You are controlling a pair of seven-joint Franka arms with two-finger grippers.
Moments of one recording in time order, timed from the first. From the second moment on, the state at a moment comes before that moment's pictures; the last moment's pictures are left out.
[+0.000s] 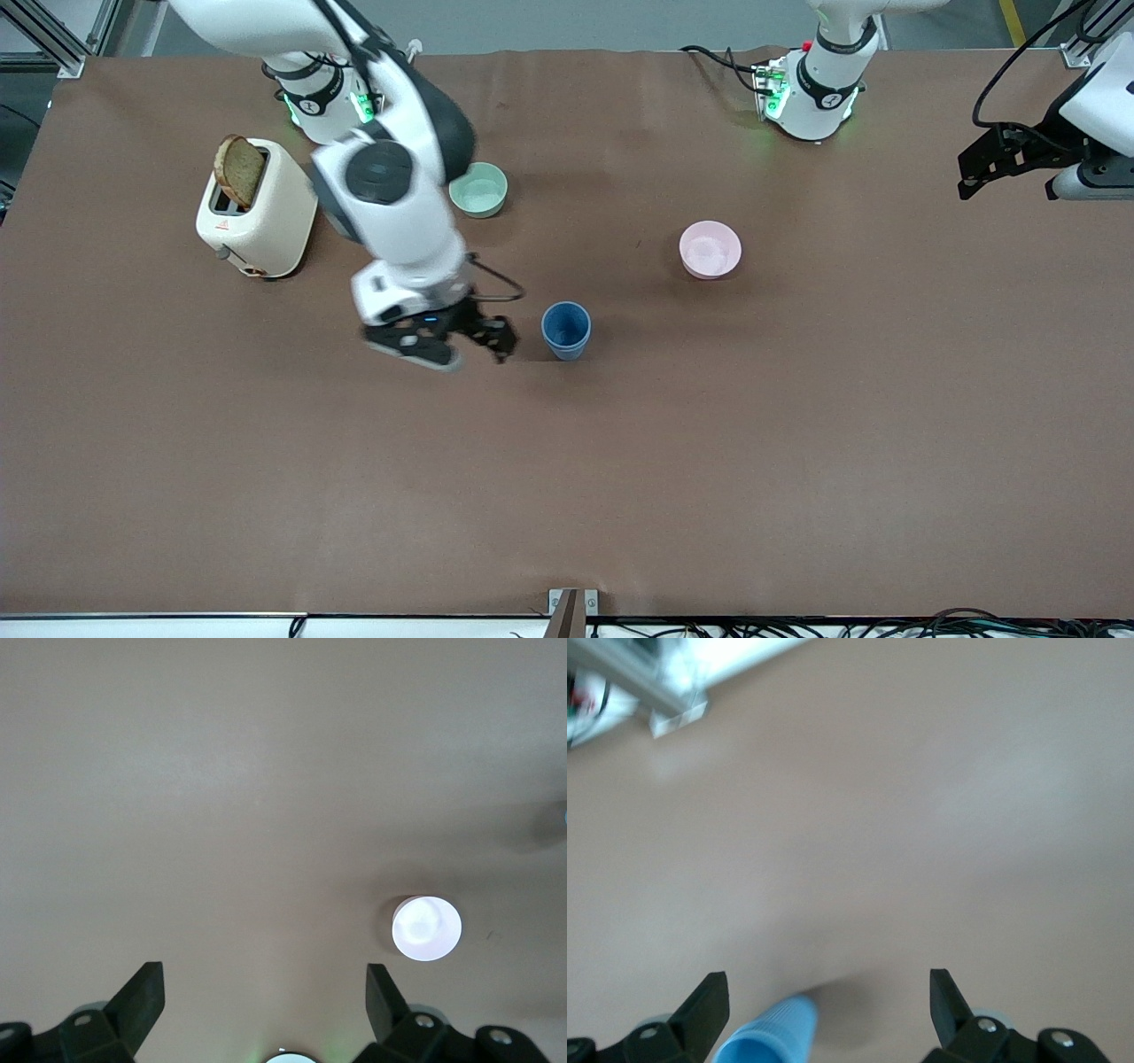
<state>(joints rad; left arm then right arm) 0.02 -0.10 -0.12 -1.60 0.04 1.49 -0.04 0.23 0.39 0.34 -1.50 -0.22 2.08 0.99</state>
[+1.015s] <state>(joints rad) 0.02 -0.10 -0.12 -1.60 0.04 1.49 -0.04 0.01 0.03 -0.10 -1.50 -0.04 1.56 -0.04</state>
